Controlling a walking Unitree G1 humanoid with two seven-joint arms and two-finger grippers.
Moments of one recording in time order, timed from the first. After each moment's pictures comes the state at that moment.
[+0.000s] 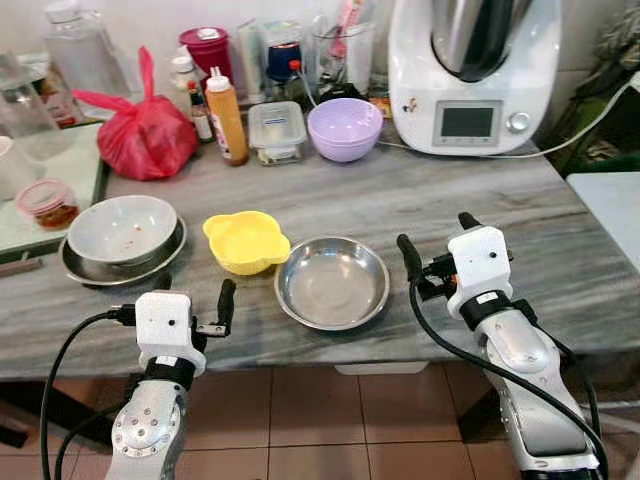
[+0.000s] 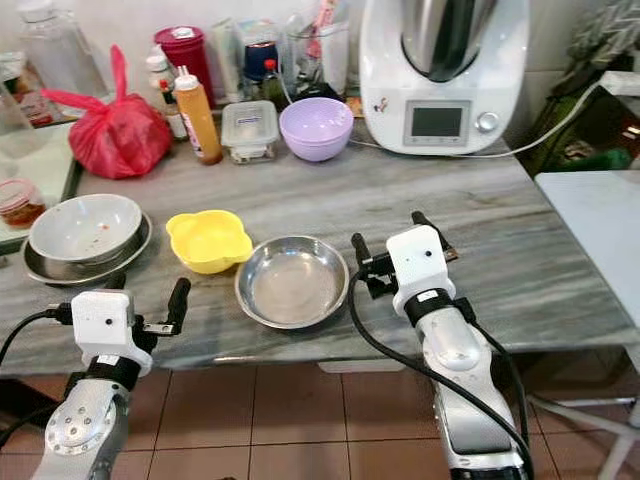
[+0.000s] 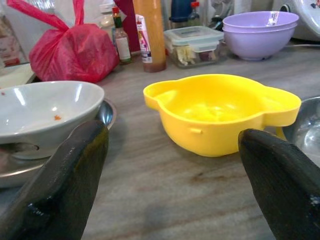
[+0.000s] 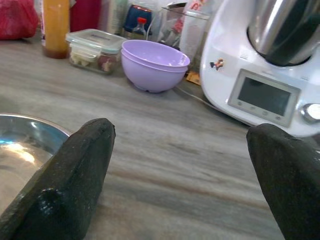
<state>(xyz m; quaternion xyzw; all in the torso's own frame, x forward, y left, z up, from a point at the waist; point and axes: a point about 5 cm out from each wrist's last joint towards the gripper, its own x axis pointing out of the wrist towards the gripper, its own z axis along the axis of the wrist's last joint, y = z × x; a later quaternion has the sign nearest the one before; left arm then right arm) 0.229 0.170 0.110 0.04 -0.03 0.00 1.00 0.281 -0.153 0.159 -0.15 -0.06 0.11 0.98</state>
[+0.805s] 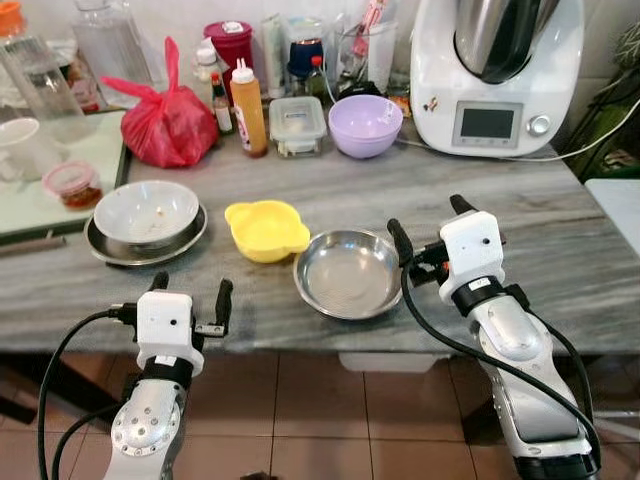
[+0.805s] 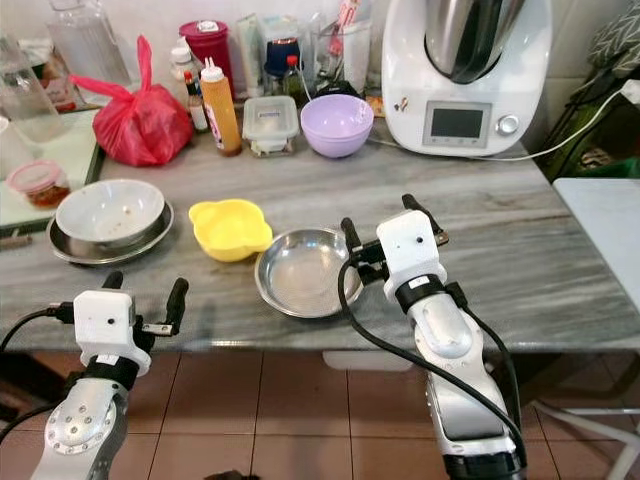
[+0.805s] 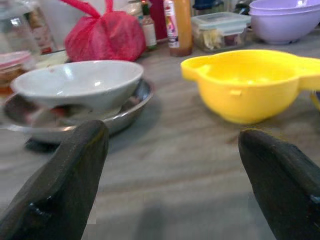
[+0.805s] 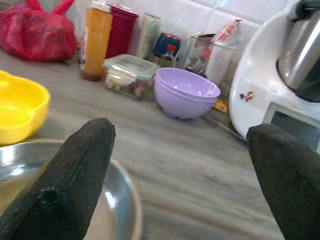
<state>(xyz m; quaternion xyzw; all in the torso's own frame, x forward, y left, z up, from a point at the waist) 0.230 0.171 0.108 0.06 -0.02 0.00 1.00 0.288 -0.143 0.172 -0.15 -0.09 0.13 0.98</state>
